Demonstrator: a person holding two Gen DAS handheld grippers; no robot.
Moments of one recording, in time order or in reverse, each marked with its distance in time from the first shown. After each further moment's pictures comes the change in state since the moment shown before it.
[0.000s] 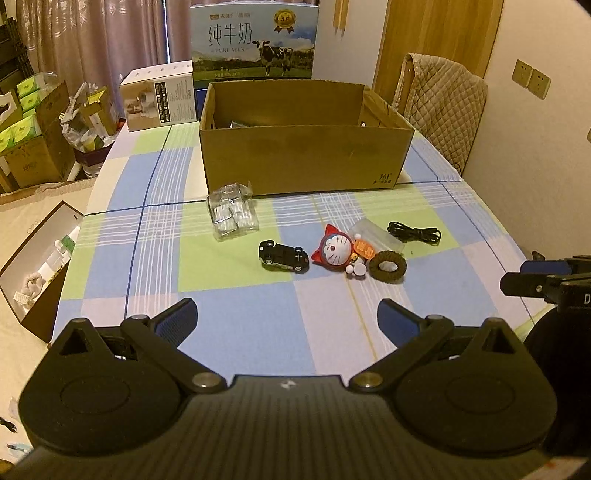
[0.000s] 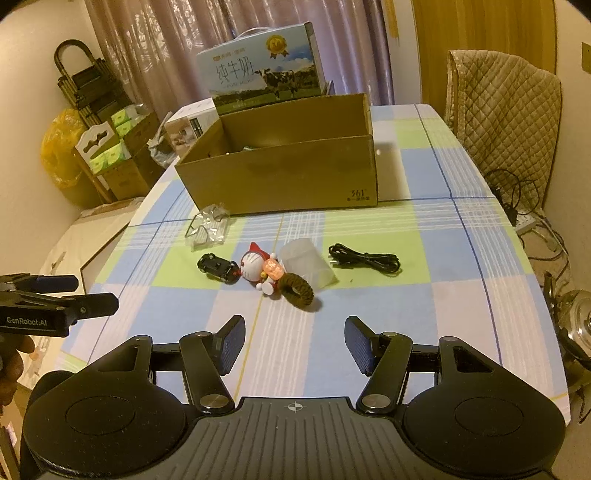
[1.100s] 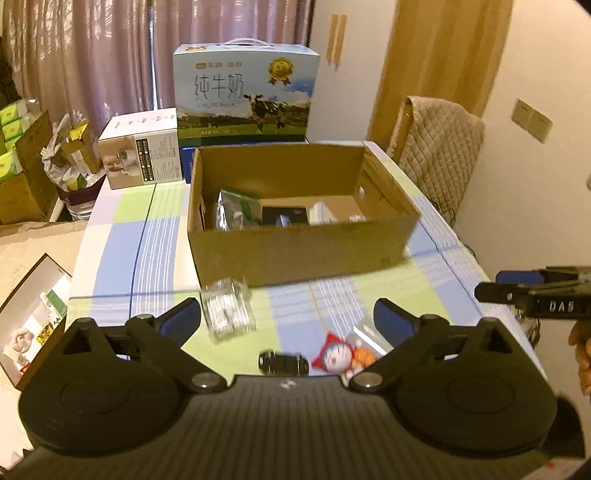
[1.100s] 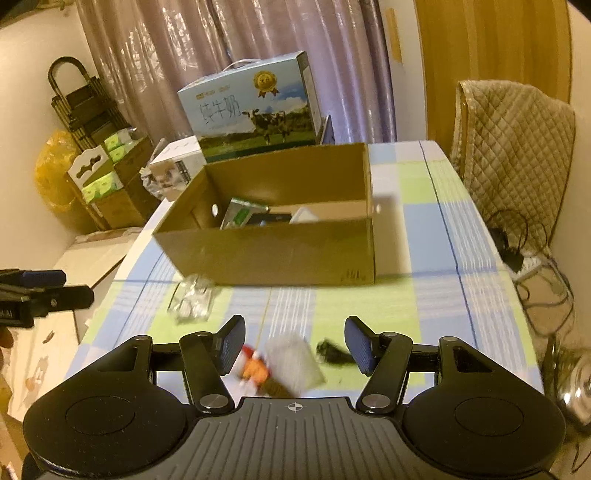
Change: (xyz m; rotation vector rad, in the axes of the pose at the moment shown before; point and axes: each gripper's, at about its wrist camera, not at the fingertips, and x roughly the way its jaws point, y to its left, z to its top) left arm 0.019 0.015 0.107 0.012 -0.071 -0.052; right arm 0.028 -0.018 0.090 -0.001 -0.047 0.013
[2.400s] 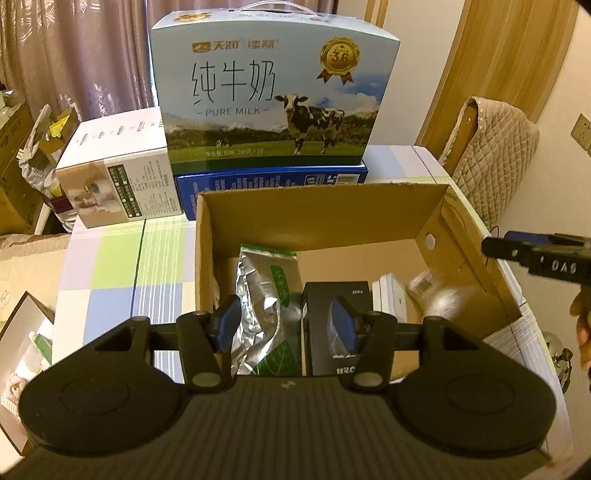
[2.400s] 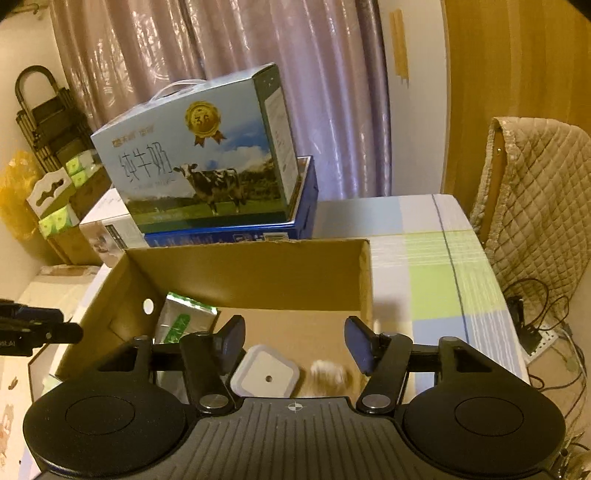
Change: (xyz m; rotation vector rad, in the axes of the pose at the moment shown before) left arm 0.178 0.068 0.148 -0.031 0.116 0.024; right arm 0.181 -0.051 0.183 -0.027 -0.041 -0.067
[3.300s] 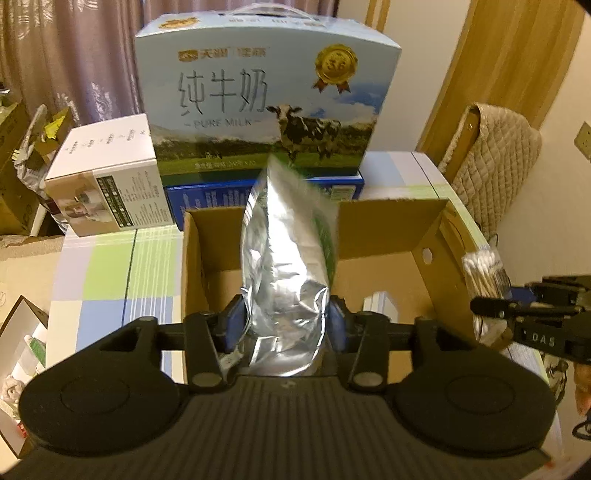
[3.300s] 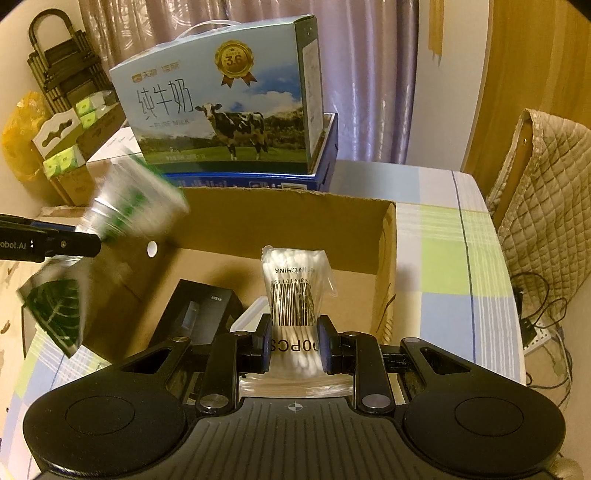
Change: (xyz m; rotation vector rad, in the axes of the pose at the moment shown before) left arm 0.010 -0.008 0.025 -0.021 0.000 0.000; right arm 0.014 0.020 -0.010 -0.110 0.150 0.004
